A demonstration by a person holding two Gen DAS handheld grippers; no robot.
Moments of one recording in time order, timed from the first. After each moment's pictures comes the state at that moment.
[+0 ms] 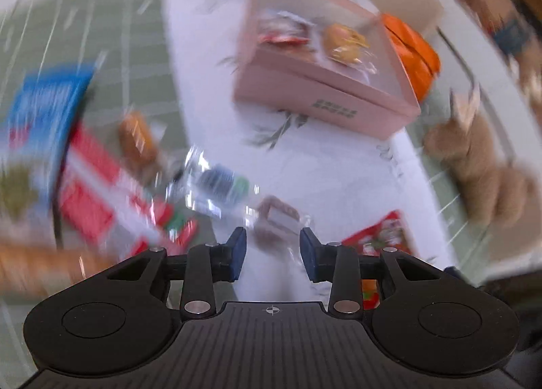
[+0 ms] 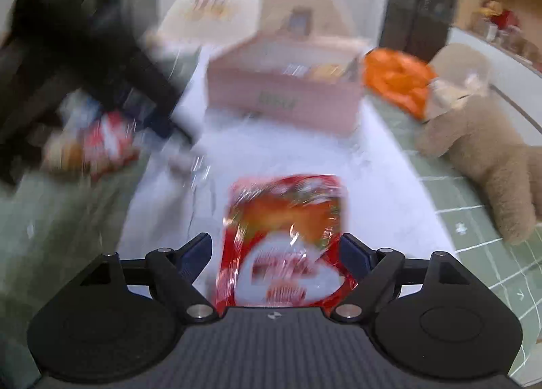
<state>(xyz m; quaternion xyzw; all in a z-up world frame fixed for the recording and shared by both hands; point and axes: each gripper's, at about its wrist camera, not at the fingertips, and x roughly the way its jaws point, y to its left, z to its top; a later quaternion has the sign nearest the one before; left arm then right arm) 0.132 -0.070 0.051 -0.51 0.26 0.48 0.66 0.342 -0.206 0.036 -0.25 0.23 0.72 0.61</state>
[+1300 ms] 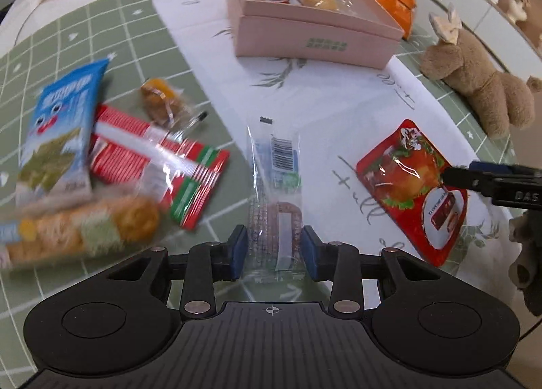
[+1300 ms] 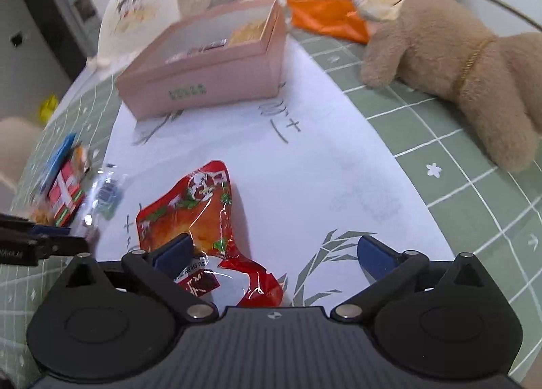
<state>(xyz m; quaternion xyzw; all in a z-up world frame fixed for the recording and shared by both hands) 0.129 -0.135 0.037 -0.38 0.36 0.48 0.70 0.412 -0.153 0.021 -0.24 0.39 0.67 0.58</state>
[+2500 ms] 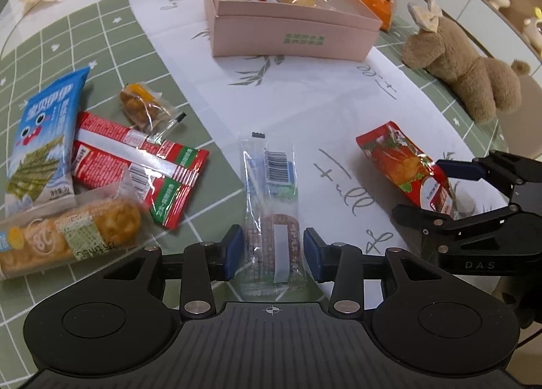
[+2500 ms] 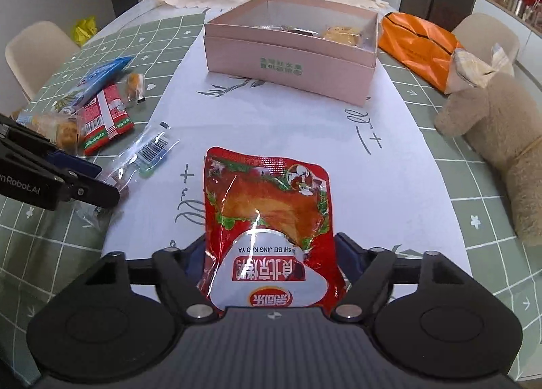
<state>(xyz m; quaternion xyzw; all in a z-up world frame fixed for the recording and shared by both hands) 0.142 -0.139 0.037 -0.35 0.38 0.46 0.72 0.334 -0.175 0.019 -0.35 0.27 0.72 0.54</state>
